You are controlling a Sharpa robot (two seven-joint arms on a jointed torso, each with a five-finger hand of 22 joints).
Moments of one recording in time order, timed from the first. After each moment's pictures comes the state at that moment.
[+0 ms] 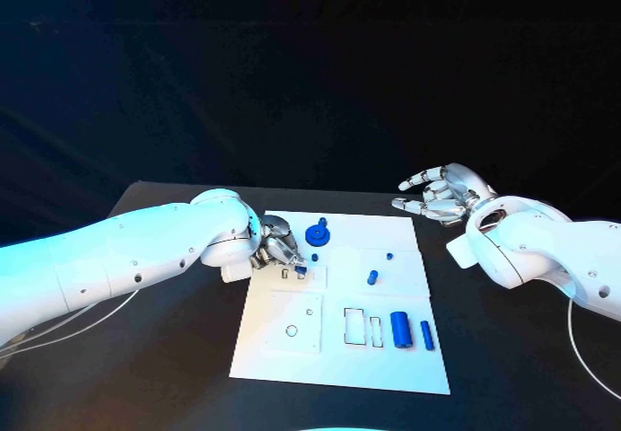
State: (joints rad) left arm 1.28 -0.69 -0.05 1.41 -0.88 0.18 -0.53; left_hand 1.21 -0.17 0.66 0.29 0.22 0.82 0.06 0.77 0.79 1.23 -0.01 1.14 0.91 1.47 -0.06 1.56 1.31 0.08 1.44 0.03 1.41 1.24; right arm 1.35 -0.90 -0.15 1.60 -0.76 -0.59 -0.11; right_hand 1.43 -0.18 0.14 0.29 0.31 0.77 0.18 0.27 0.35 1.33 0.10 1.37 1.31 1.47 0.03 1.55 1.31 0.02 1.47 0.13 1.49 1.31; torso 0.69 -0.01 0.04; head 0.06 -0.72
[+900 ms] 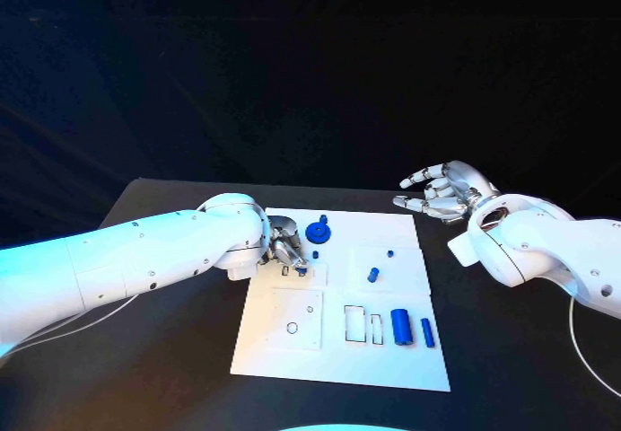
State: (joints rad) left arm 1.27 -0.65 -0.07 1.40 -1.08 0.17 -0.53; left_hand 1.18 -0.19 0.70 0.26 0.24 0.83 0.06 0.77 0.80 1.24 -0.02 1.15 0.93 1.47 -0.07 1.55 1.31 0.08 1.44 0.03 1.42 1.25; right arm 1.35 -0.90 -0.15 1.60 -0.77 -0.59 -0.11; right_hand 1.43 -0.18 0.14 0.29 0.32 0.77 0.18 0.27 0.35 1.33 0.10 1.37 1.31 1.47 0.03 1.55 1.31 0.02 1.47 0.13 1.49 1.31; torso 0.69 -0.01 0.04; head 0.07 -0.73
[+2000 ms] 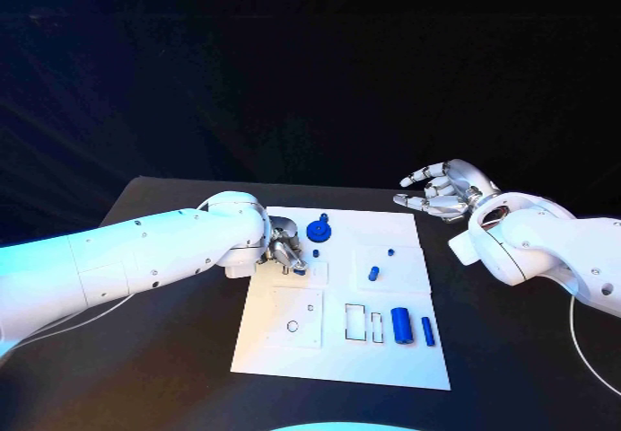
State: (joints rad) left arm 1.27 -0.64 -0.07 1.39 -1.11 0.23 -0.53; left_hand 1.16 -0.20 0.70 0.26 0.29 0.84 0.06 0.78 0.81 1.26 -0.02 1.16 0.95 1.46 -0.07 1.55 1.31 0.08 1.44 0.03 1.42 1.25; right arm 1.35 -0.90 -0.15 1.60 -0.77 -0.58 -0.11; right_hand 1.42 -0.17 0.14 0.29 0.32 0.77 0.18 0.28 0.35 1.33 0.10 1.37 1.31 1.47 0.03 1.55 1.31 0.02 1.47 0.13 1.49 1.31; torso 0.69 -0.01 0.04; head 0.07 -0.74
